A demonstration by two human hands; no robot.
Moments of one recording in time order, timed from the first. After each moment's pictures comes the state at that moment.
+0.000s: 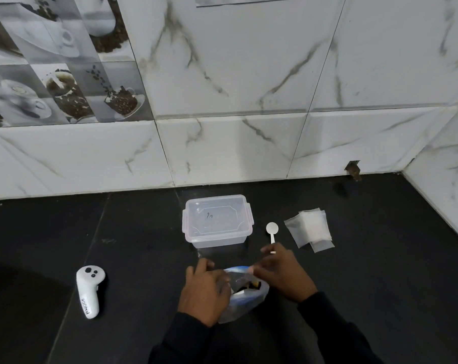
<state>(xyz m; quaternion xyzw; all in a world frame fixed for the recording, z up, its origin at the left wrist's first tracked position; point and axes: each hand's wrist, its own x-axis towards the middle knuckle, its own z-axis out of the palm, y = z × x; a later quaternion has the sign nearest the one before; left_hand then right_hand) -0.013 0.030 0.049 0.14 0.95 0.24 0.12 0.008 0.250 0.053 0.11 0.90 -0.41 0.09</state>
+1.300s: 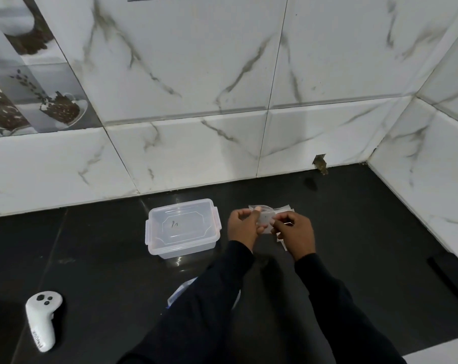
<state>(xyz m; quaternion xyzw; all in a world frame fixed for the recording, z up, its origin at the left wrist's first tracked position) -0.095 0.245 0.064 -0.13 0.59 0.75 0.27 -0.029 0.361 0.057 0.30 0.75 -0.56 -0.16</state>
